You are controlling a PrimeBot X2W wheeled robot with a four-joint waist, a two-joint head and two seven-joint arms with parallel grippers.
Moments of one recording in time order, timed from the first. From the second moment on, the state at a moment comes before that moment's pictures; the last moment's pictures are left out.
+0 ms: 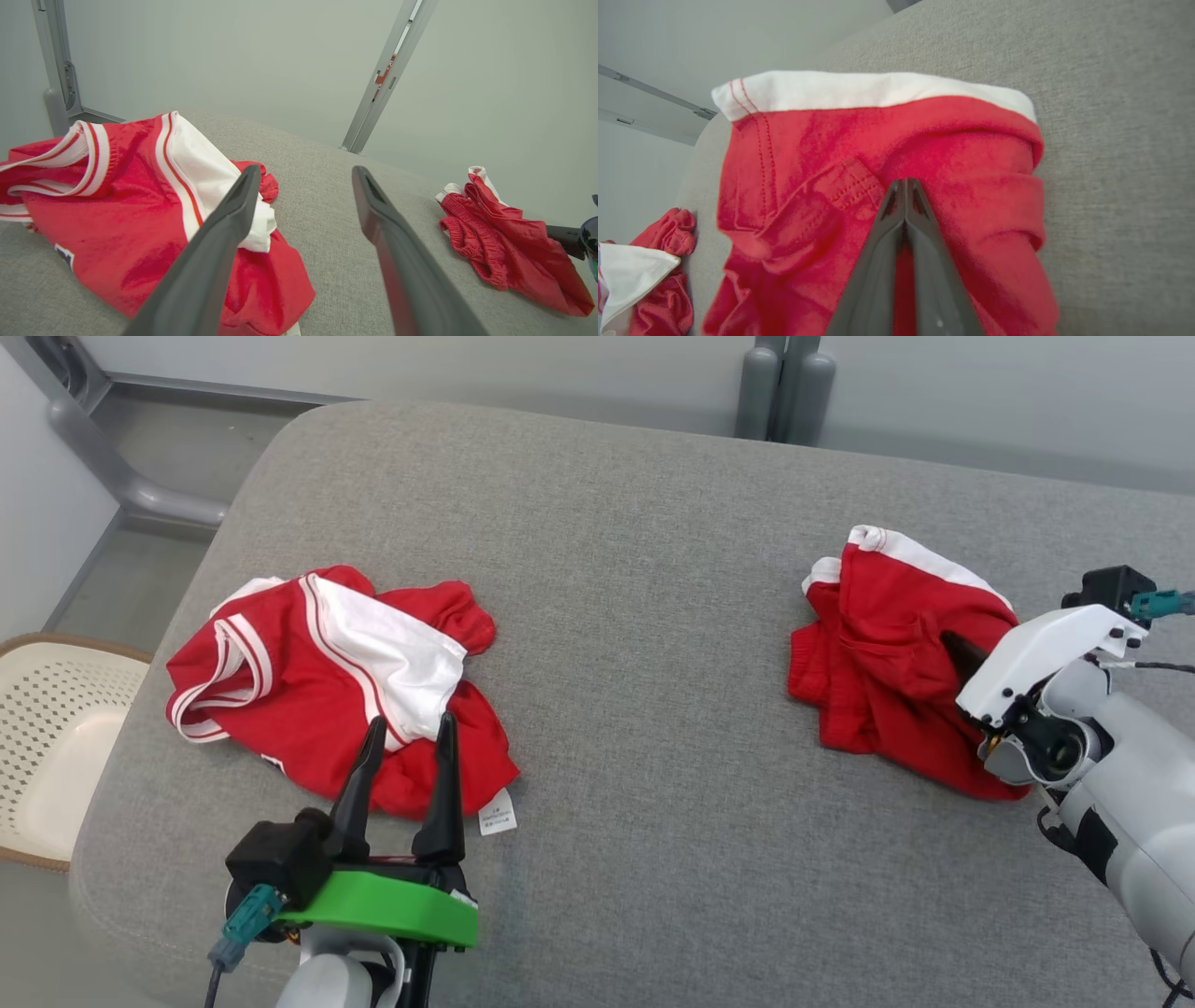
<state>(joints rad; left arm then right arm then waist) -0.12 0.05 -0.26 0.17 -0.46 -0.05 -0.26 -0.83 -0.40 0.79 1.03 1.43 0.13 0.06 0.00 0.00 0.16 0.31</state>
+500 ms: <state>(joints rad) -0.11 0.05 -0.25 0.17 -0.45 -0.05 -0.26 -0.67 -0.37 0.79 0.67 1.56 0.13 0.30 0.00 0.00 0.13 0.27</state>
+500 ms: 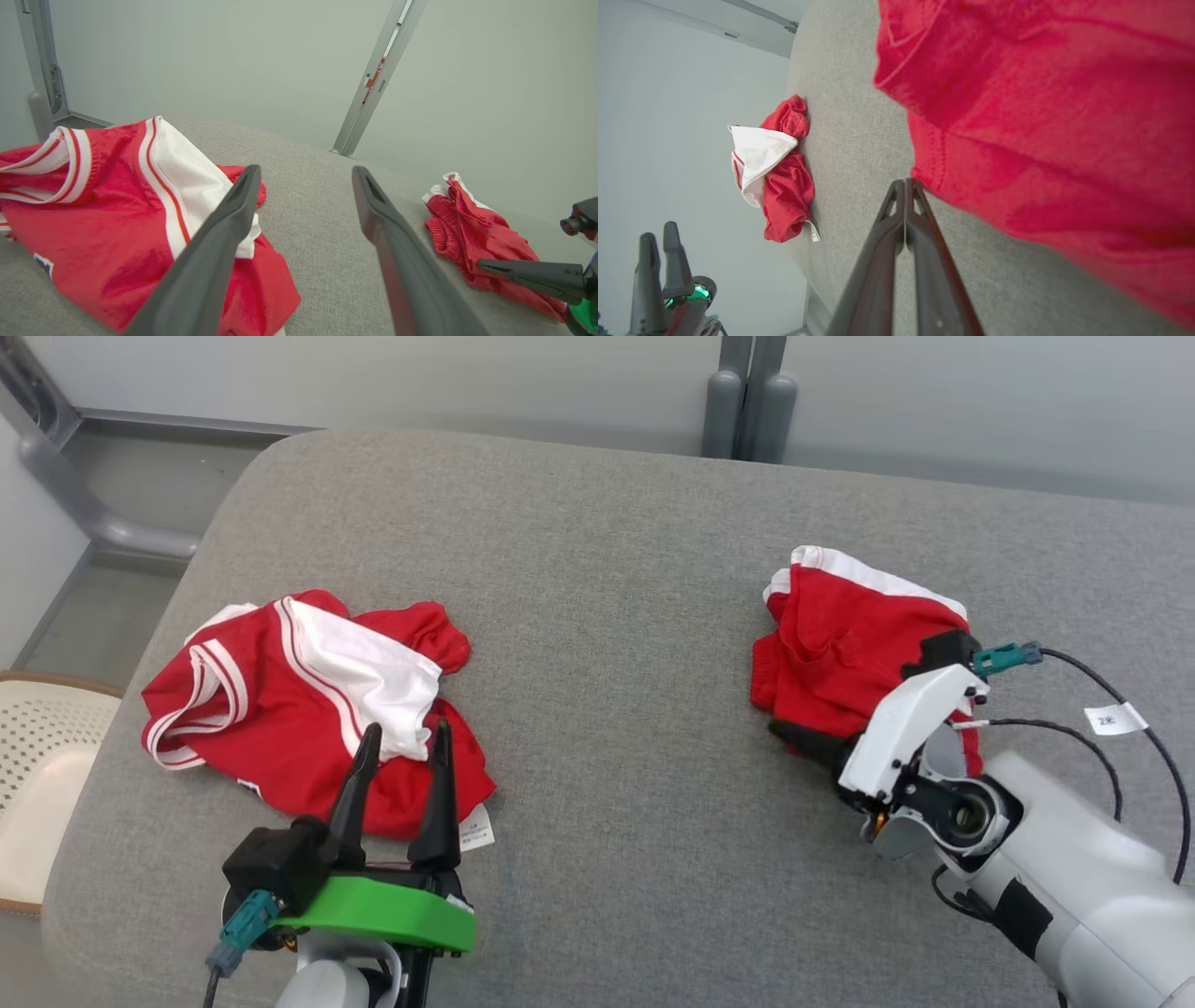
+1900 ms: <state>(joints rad) -0.13 0.05 -0.29 0.17 -0.49 -0.04 -0.26 -0.77 -0.45 0.68 0.95 1.66 0.13 0.30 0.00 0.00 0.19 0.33</state>
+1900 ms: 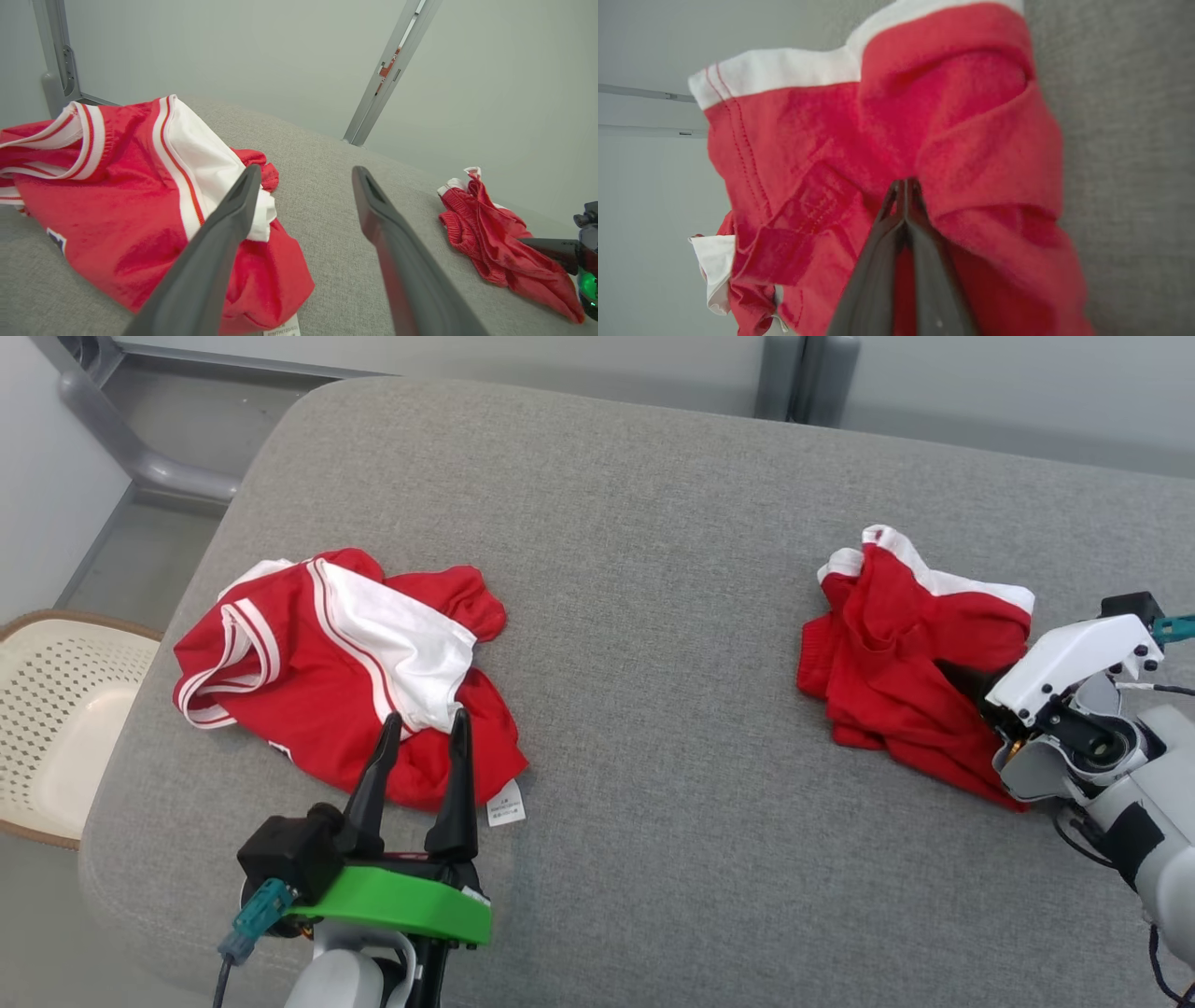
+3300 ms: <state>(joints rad) -0.07 0.05 -0.16 0.15 -0.42 -0.04 -0.26 -0.46 -0.47 0.48 0.13 1.27 0.13 -0.01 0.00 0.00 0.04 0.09</state>
